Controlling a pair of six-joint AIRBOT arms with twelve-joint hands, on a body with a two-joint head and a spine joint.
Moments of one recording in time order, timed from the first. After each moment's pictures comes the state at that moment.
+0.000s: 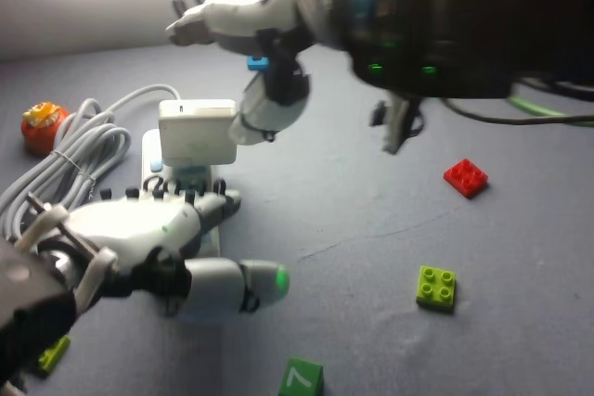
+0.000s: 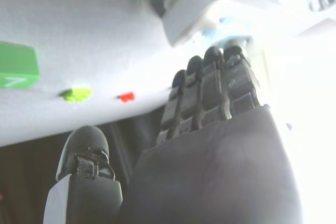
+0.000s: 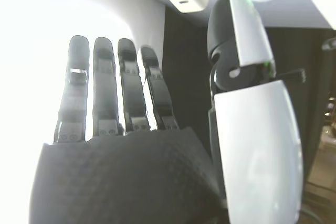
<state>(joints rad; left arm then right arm) 0.55 -0.89 0.66 -1.36 -0.63 1.95 -0.01 -1.47 1.22 -1.00 -0.37 0.05</state>
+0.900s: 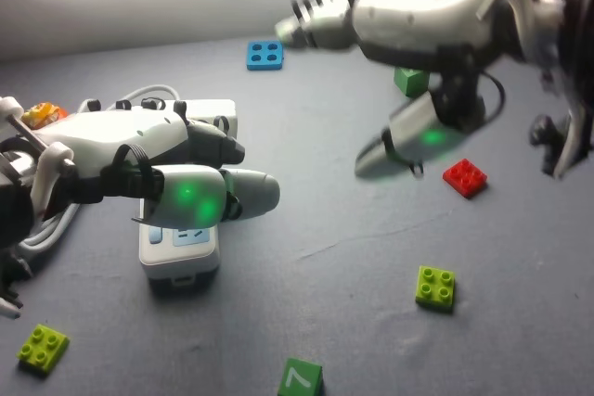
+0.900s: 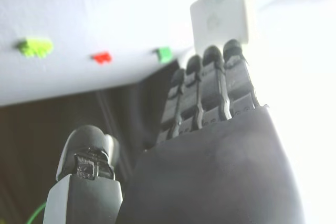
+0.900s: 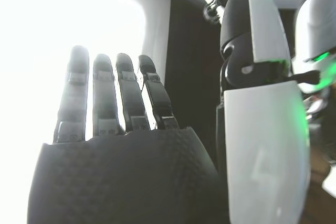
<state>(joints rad) 0.38 -0.79 0.74 -1.35 -0.39 1.93 -0.03 -1.05 0.89 -1.00 -0.25 -0.01</state>
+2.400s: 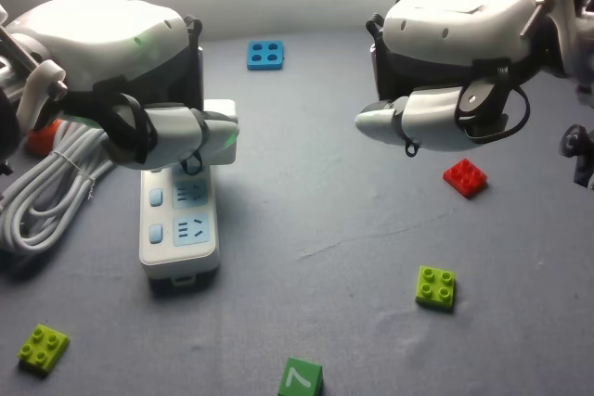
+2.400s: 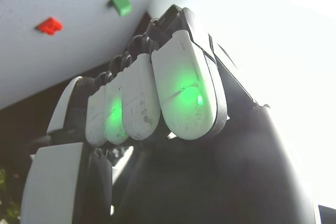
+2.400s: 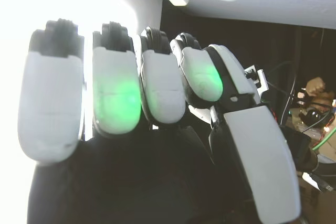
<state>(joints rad) 0.18 -0.77 0.72 -1.35 -0.42 2.23 -0.04 -0.99 0.84 -1.01 -0.24 -0.03</state>
